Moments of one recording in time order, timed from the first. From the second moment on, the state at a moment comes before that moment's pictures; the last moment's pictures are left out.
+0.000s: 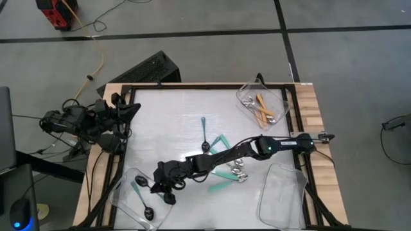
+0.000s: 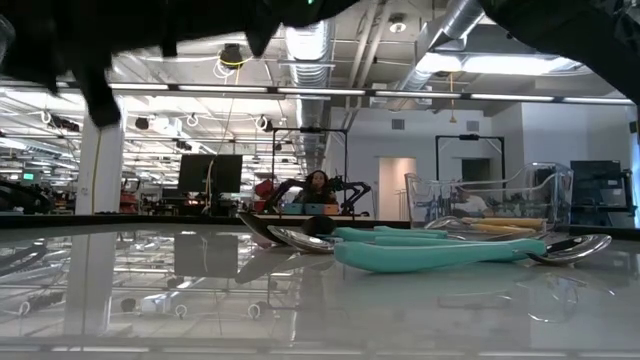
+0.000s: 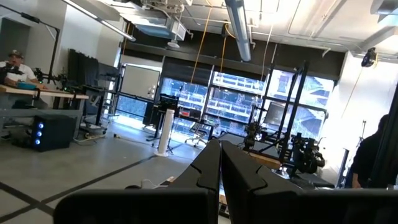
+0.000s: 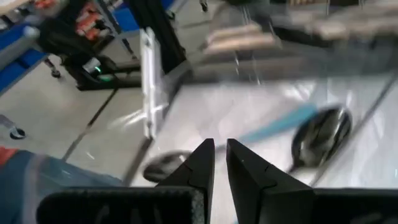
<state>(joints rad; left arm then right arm) -0.28 0.33 0.57 0.09 -0.64 -0.05 0.25 2.63 2.33 -0.04 -0.22 0.28</state>
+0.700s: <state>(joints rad) -0.28 0.33 0.57 -0.02 -0.64 -0.07 0.14 2.13 2.33 -0.99 -0.33 -0.05</state>
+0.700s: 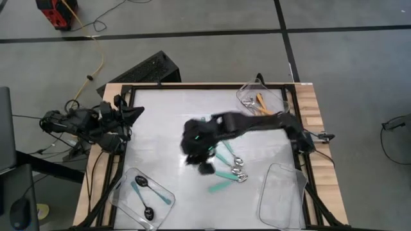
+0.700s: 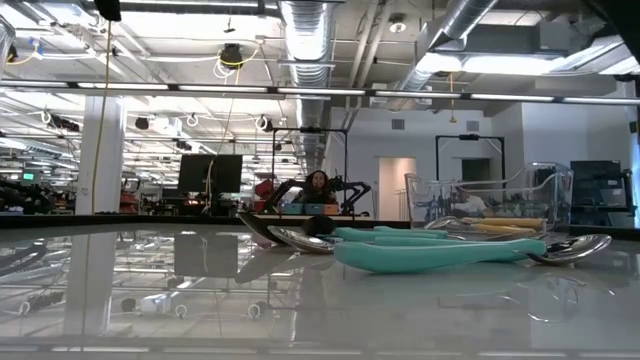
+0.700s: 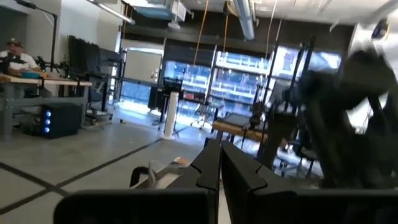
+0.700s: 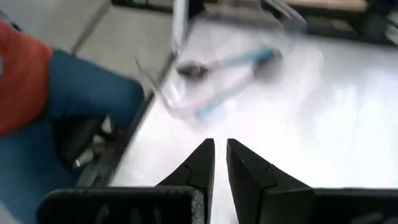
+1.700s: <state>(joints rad) -0.21 1.14 0.73 -0.02 -0.66 -0.27 0.50 1.64 2.33 -1.57 0.19 0.42</state>
